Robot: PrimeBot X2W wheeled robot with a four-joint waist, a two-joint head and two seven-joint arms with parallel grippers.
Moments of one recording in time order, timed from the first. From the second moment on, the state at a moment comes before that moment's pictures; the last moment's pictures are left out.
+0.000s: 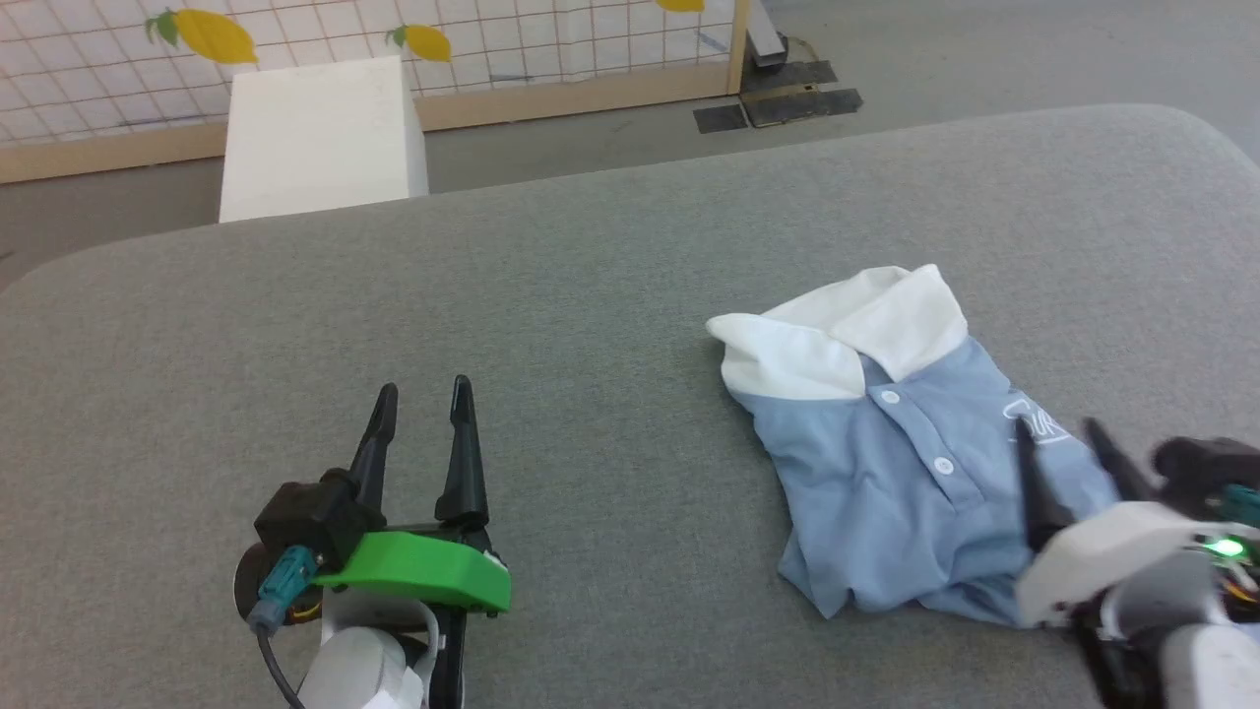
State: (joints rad) left arm -0.12 0.05 -0.16 0.09 -0.33 0.04 -0.26; right arm -0.07 -0.05 -0.17 0.05 0.17 0.13 0.17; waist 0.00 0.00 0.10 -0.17
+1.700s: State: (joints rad) left arm -0.12 0.05 -0.20 0.09 -0.35 0.05 -0.26; right arm -0.48 -0.06 0.44 0.34 0.46 0.13 0.12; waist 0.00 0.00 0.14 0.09
